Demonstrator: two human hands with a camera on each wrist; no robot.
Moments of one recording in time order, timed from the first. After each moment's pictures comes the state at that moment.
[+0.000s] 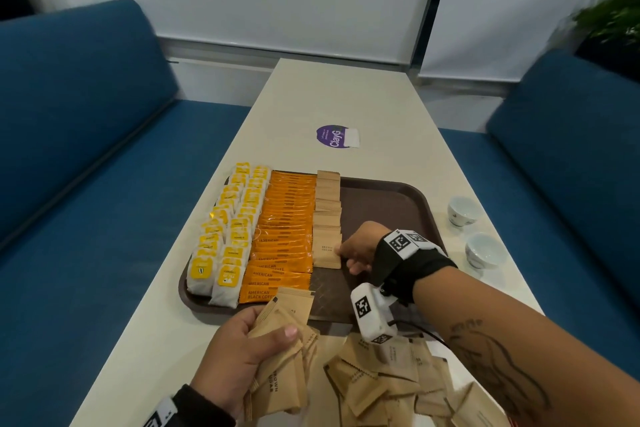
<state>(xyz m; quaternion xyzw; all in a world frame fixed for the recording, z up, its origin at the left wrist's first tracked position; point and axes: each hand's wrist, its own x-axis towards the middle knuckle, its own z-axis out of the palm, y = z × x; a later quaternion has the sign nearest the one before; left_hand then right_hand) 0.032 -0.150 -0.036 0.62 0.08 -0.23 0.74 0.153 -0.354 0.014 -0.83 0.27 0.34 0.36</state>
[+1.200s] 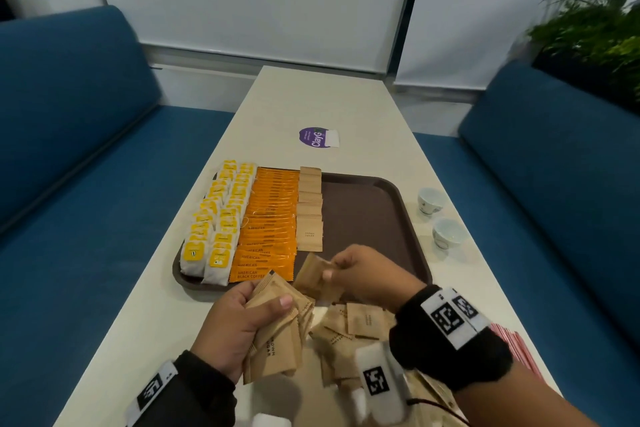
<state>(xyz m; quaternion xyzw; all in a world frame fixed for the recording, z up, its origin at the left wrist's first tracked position) 0.009 -0.156 -0.014 0.59 0.05 -0.20 0.78 0.018 -0.344 0.051 -0.89 0.05 0.21 0.40</state>
